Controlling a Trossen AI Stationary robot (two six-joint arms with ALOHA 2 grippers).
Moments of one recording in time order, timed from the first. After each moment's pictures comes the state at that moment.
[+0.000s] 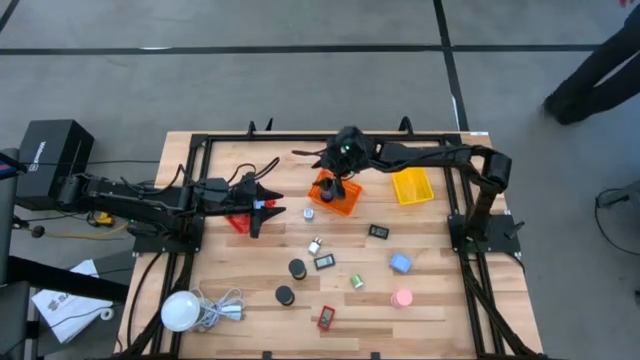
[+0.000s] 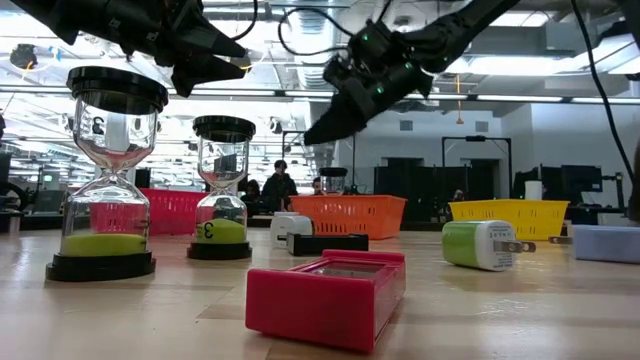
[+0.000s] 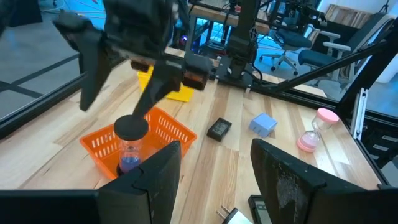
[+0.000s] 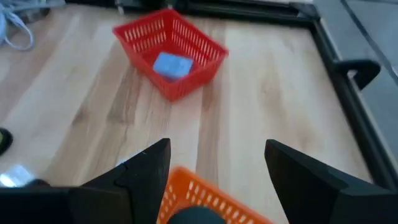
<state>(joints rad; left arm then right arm) -0.01 0.90 0.48 0.19 -0.19 -0.24 -0.37 1.81 1.23 -0.03 -0.33 -0.32</state>
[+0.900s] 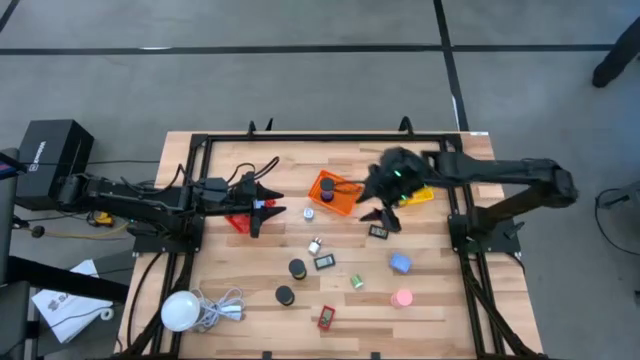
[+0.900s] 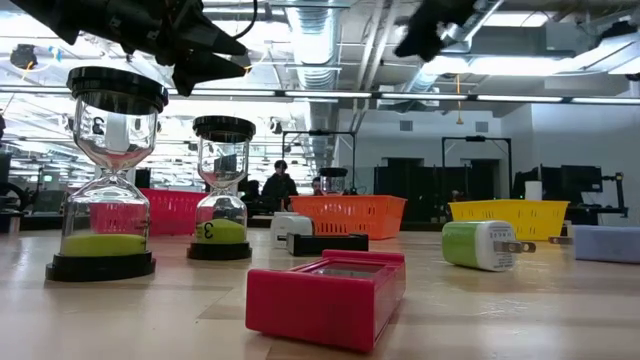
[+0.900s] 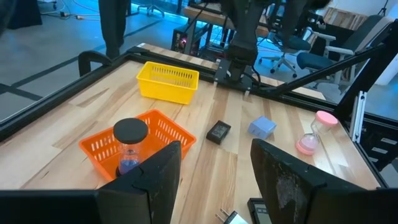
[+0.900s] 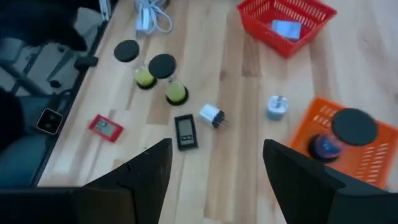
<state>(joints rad) -0.01 0.90 0.48 0.20 -0.19 -0.24 -0.11 1.28 1.16 -0.64 -0.26 -0.05</state>
